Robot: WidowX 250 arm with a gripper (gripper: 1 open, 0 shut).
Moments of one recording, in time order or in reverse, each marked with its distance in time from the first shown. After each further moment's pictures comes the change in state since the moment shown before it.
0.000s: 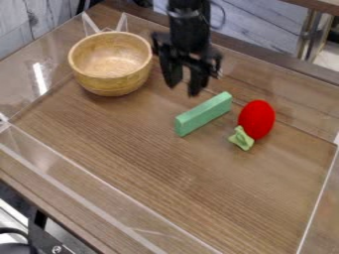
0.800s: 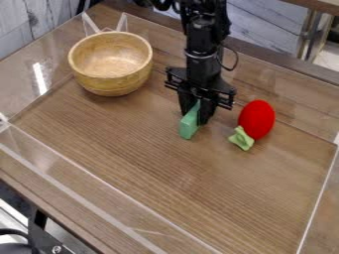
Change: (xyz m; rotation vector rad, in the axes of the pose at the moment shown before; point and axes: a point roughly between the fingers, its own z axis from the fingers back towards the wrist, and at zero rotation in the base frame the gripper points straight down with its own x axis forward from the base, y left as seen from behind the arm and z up) arm 0.004 -0.003 -0.044 0.010 0.020 0.050
